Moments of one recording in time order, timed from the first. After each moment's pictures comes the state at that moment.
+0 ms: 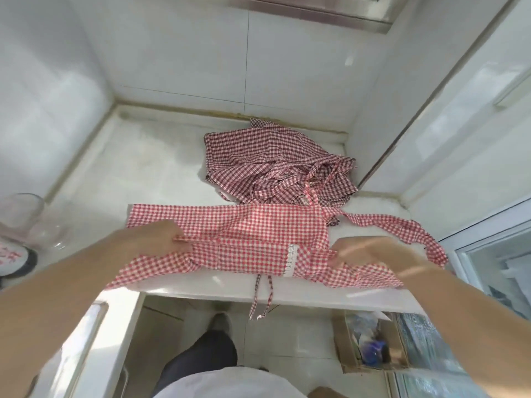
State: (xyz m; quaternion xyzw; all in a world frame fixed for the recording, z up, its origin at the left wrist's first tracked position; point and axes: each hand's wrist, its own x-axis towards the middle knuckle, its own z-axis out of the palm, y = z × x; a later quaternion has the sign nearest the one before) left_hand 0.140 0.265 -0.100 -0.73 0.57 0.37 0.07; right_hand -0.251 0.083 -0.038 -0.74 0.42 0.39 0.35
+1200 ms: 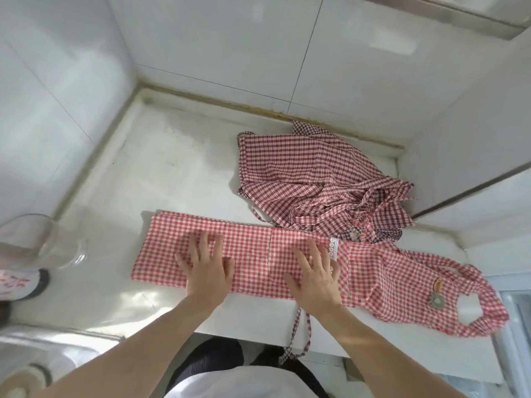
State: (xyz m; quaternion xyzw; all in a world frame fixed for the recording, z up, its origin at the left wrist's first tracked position) left_hand 0.106 0.249 -0.214 -0.89 0.42 0.13 -0.07; right_hand -0.109 0.122 -0.172 -0.87 0.46 0.12 0.14
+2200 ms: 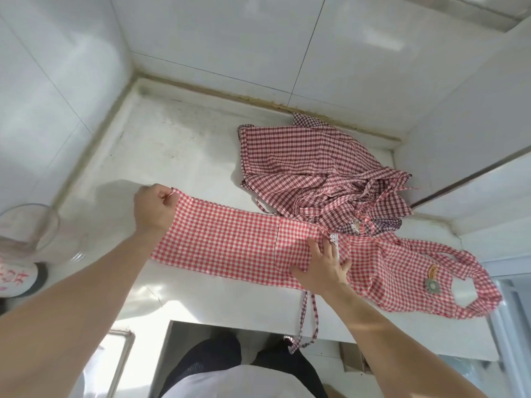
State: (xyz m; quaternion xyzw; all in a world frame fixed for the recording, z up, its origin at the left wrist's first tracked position) left_hand 0.263 0.227 -0.179 -0.88 0.29 0.12 -0.34; right_hand -0.089 0.120 -0.157 -0.78 0.56 0.22 0.18
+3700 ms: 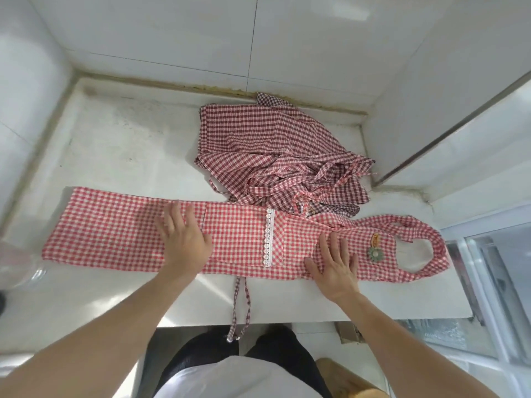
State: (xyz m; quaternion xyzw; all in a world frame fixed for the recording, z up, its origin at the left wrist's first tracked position) left_hand 0.131 0.211 -0.191 -0.88 0.46 0.11 -0.08; right_hand -0.195 0.119 -0.193 -0.77 0.59 0.16 0.18
